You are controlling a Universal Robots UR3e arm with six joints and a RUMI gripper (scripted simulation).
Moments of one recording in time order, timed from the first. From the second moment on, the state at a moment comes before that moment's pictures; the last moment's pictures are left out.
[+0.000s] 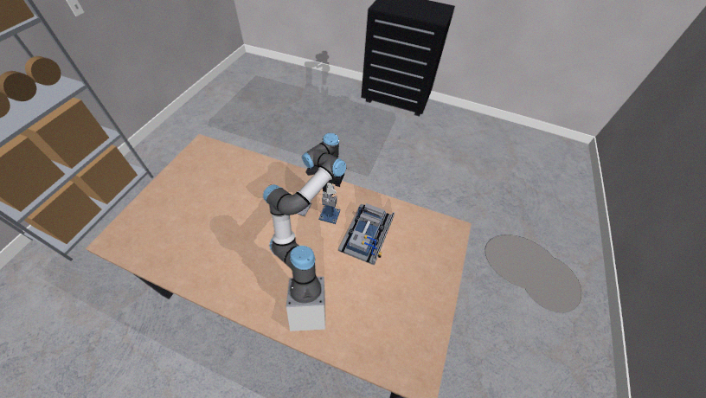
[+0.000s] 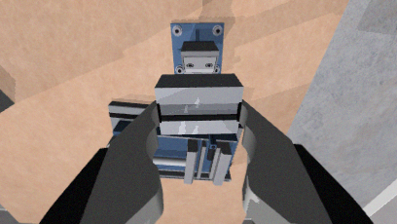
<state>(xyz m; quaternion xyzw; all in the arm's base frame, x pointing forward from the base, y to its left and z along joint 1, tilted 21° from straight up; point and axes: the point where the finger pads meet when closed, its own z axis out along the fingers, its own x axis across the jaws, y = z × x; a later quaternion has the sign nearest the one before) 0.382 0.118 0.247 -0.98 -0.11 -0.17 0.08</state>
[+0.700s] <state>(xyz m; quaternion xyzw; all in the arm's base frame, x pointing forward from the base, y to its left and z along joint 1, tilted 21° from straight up) 0.375 0.114 0.270 -0.98 -0.11 -0.17 0.08</state>
